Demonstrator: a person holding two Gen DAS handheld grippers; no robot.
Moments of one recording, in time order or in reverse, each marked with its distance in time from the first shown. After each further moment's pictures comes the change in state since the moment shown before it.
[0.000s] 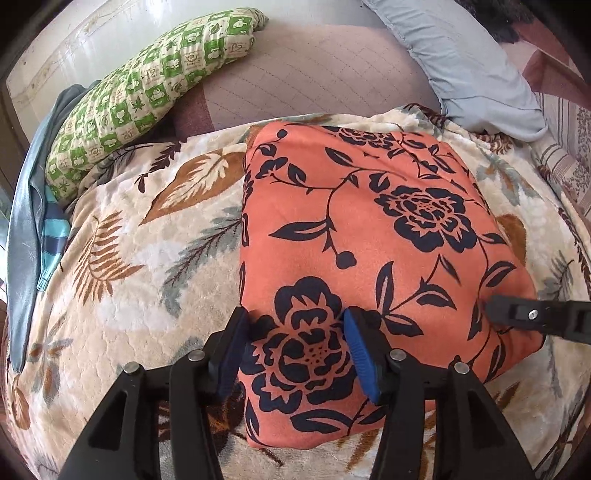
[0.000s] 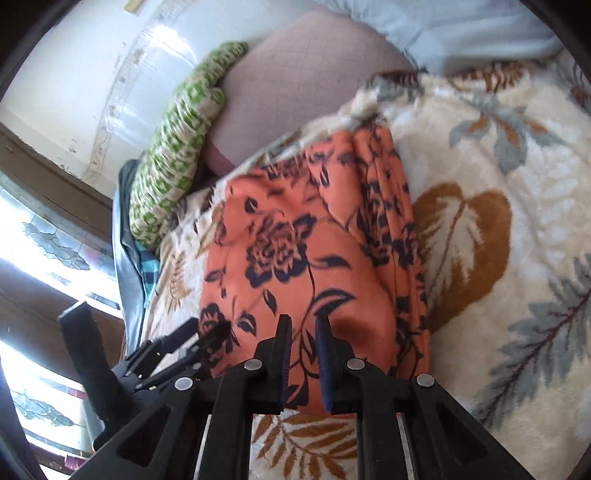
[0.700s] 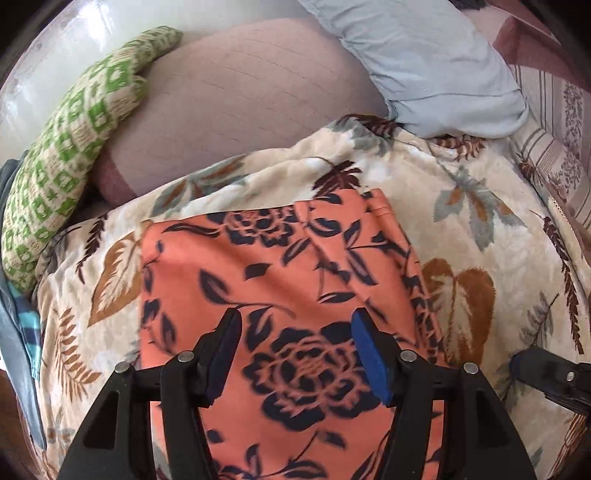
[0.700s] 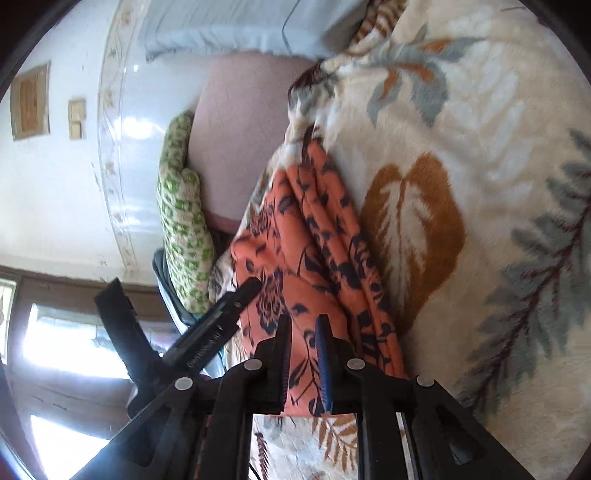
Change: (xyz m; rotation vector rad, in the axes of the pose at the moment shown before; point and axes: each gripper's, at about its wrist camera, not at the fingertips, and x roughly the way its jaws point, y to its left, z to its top) left arm 0.032 -0.097 0.113 0.160 0.073 -0.072; right arm -0.069 -0.091 0.019 0.403 -0.223 0.317
